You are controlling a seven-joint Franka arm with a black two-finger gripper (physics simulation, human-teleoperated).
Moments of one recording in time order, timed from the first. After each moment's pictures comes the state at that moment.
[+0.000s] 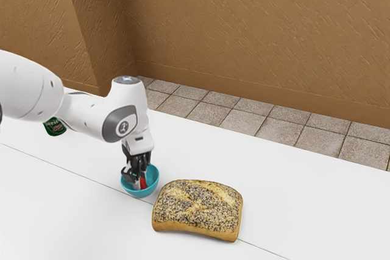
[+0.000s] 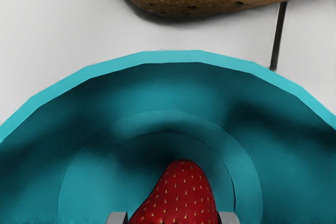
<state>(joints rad) -0.18 0.28 0.15 -2.15 -0.01 2.31 1.40</state>
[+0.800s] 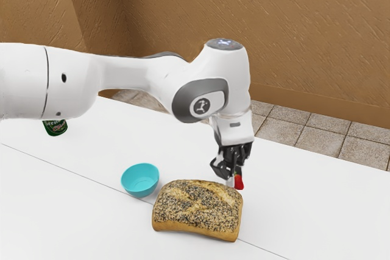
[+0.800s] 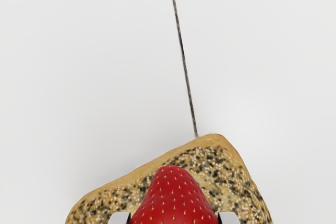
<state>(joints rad) -0.42 0.29 -0.15 -1.73 -0.01 2.00 1.18</state>
